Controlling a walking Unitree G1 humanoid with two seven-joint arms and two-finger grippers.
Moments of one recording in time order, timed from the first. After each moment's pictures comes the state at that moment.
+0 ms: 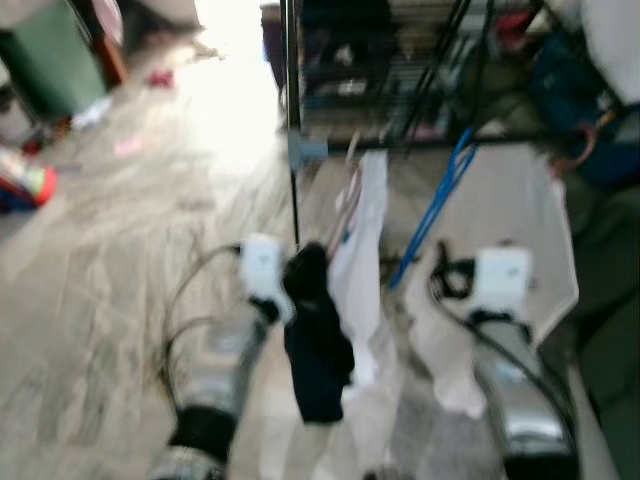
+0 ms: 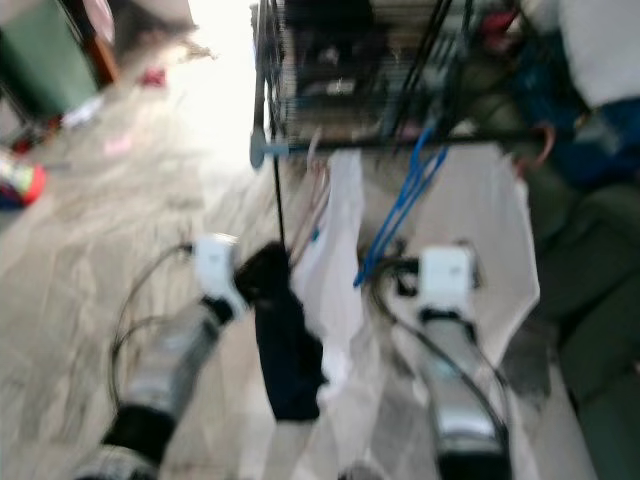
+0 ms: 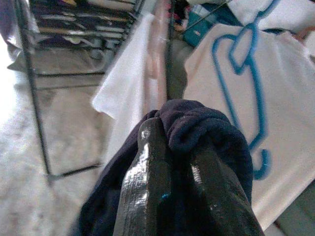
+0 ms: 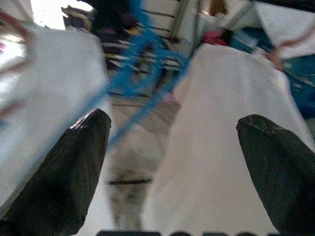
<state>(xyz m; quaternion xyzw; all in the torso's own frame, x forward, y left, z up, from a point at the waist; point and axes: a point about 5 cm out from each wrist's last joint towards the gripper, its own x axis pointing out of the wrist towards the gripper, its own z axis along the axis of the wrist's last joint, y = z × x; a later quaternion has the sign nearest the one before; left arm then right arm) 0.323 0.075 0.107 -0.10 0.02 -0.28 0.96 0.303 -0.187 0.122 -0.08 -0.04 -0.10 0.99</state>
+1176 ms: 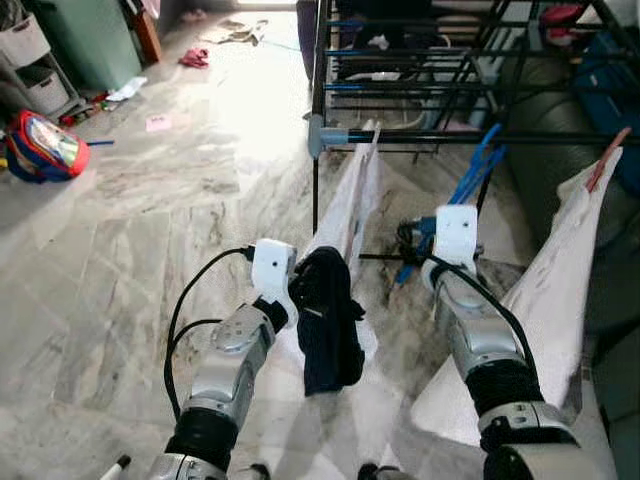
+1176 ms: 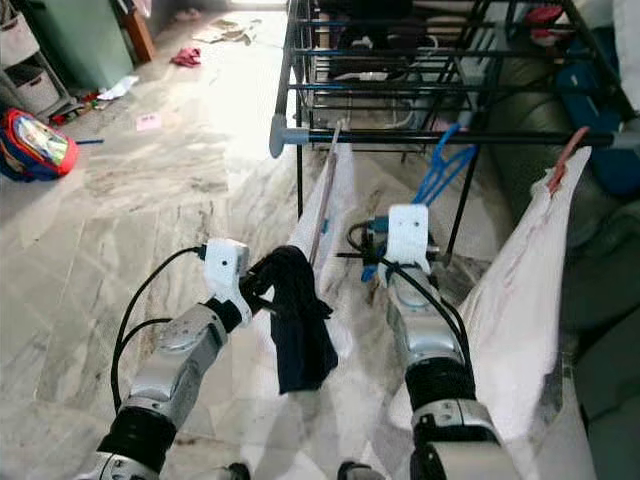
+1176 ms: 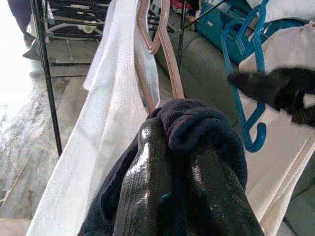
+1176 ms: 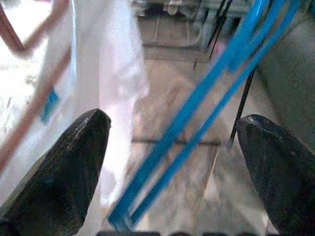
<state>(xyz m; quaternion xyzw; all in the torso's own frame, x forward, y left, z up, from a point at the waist) 0.320 0.077 0.105 -0.08 0.03 -0.28 0.95 0.366 -0.152 0.118 -0.03 0.09 -0.03 1.00</state>
